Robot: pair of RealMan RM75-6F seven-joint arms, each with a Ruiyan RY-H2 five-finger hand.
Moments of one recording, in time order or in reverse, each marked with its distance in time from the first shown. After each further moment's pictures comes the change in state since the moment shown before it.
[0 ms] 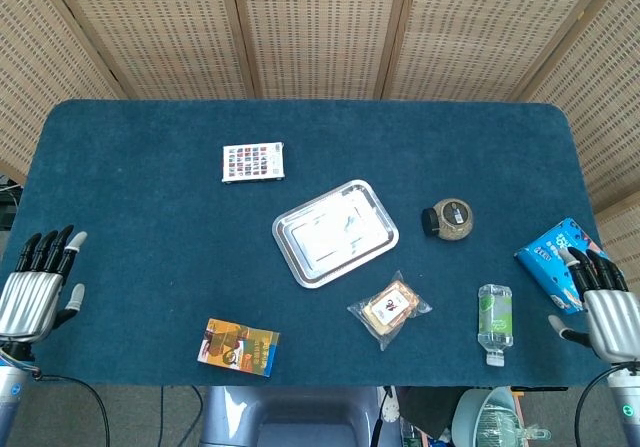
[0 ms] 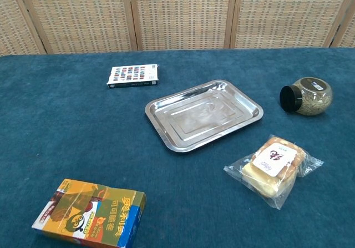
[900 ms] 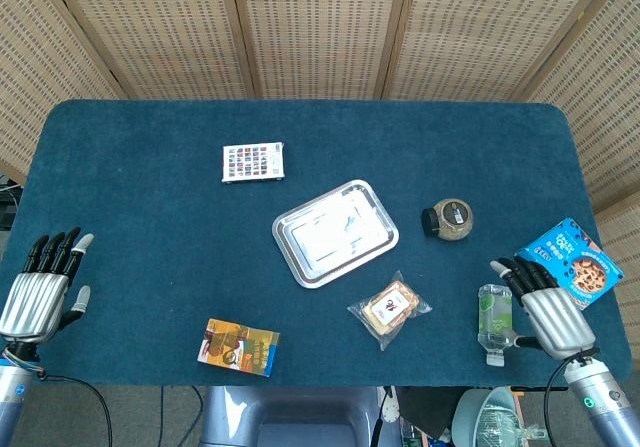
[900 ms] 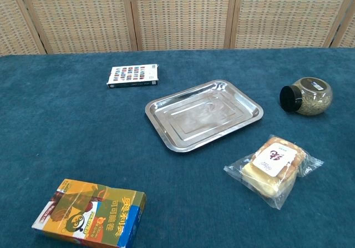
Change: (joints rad) left arm -0.004 -0.003 0.007 -0.006 -0.001 -0.010 -0.012; right arm 0.118 0.042 -0.058 -0.115 -0.123 -0.176 -0.034
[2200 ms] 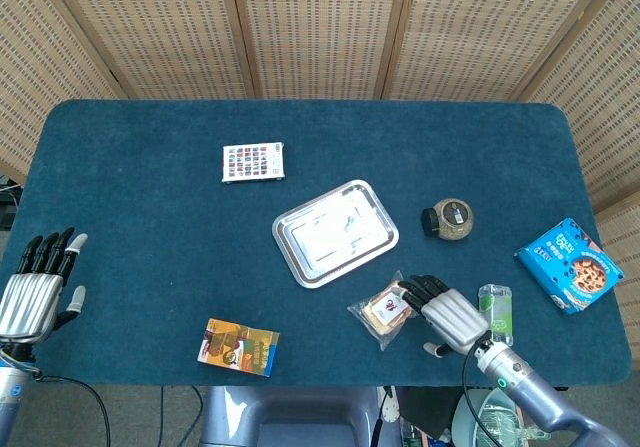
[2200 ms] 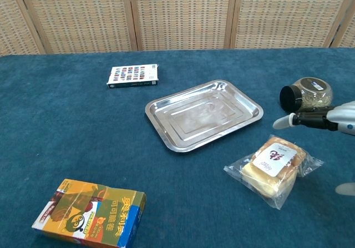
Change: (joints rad) left arm 0.005 0.006 -0.002 0.001 -0.013 0.005 -0.009; right arm 0.246 -0.130 -0.014 -0.092 -0.002 -0.318 -0.116
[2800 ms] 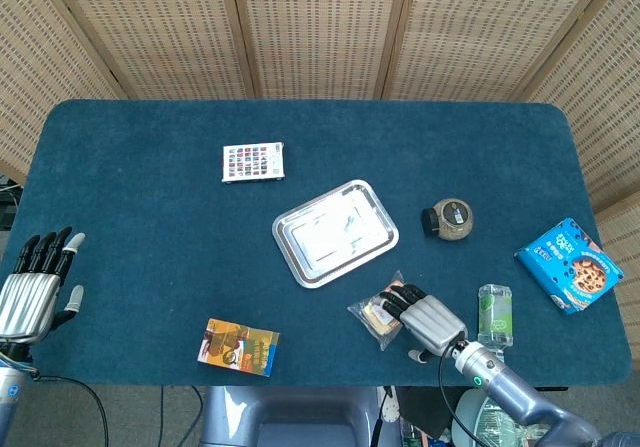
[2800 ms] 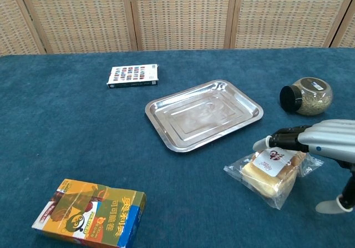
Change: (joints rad) left arm 0.001 0.005 0.000 0.002 0.004 0.003 -0.015; right arm 0.063 -0.078 -0.012 0.006 0.081 -0.091 -0.097
